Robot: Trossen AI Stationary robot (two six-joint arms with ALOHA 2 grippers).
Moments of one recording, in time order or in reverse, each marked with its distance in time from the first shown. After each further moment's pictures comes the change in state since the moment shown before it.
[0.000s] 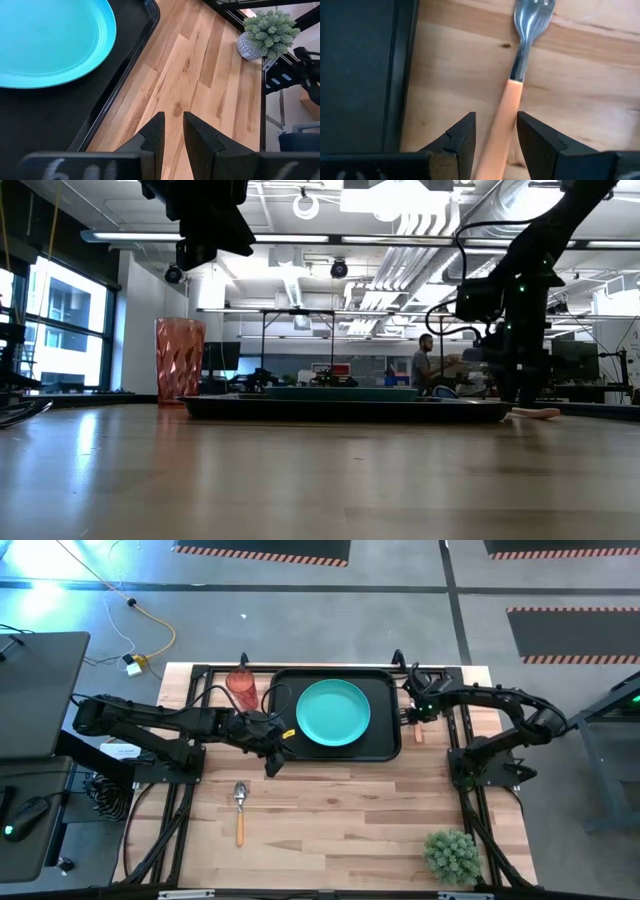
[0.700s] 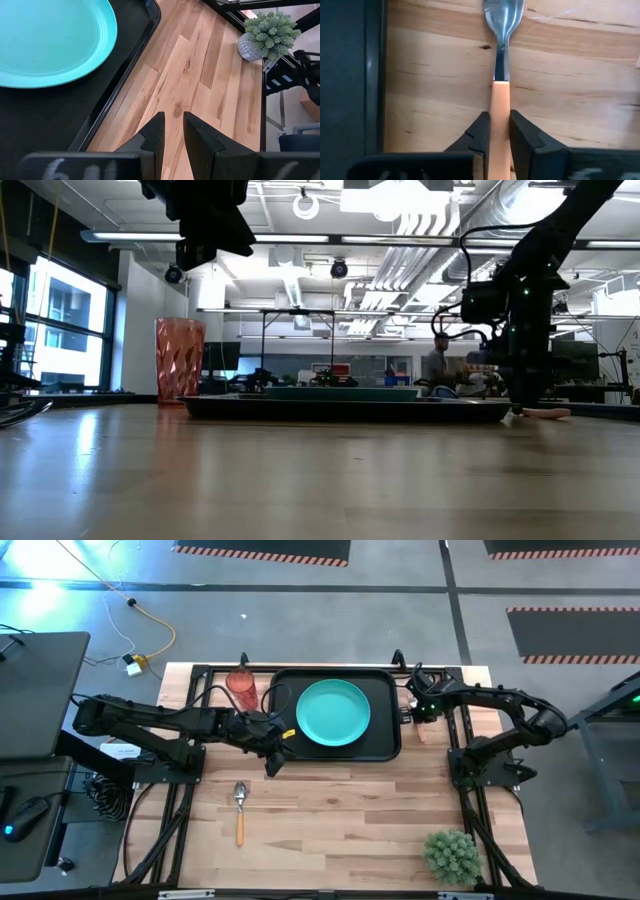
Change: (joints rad) left arm 0.000 0.000 0.000 0.000 -0.004 -0.005; right arm -0.029 -0.004 -0.021 0.003 -0.022 0.043
